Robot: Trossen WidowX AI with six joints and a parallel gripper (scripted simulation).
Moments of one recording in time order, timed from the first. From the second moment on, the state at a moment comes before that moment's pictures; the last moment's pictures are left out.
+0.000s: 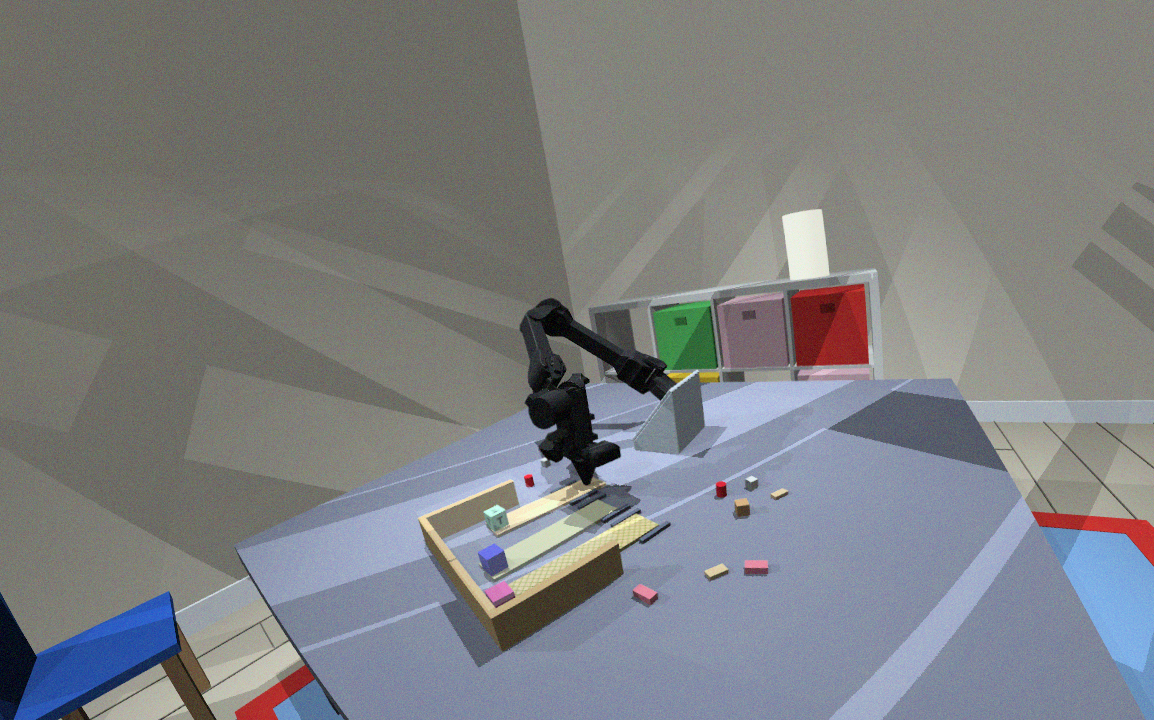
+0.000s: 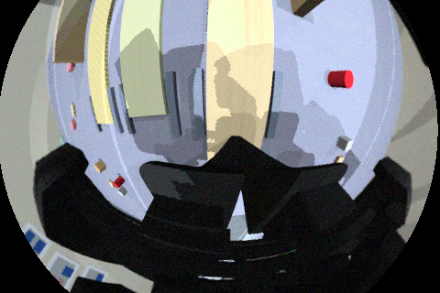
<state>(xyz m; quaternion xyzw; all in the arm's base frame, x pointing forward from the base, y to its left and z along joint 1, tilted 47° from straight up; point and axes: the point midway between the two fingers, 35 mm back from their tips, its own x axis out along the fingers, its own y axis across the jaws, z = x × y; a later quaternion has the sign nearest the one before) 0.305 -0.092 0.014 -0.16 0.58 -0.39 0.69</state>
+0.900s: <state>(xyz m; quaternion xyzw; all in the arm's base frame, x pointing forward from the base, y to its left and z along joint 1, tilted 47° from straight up) 0.268 -0.084 0.004 -0.16 0.58 -0.39 0.69</state>
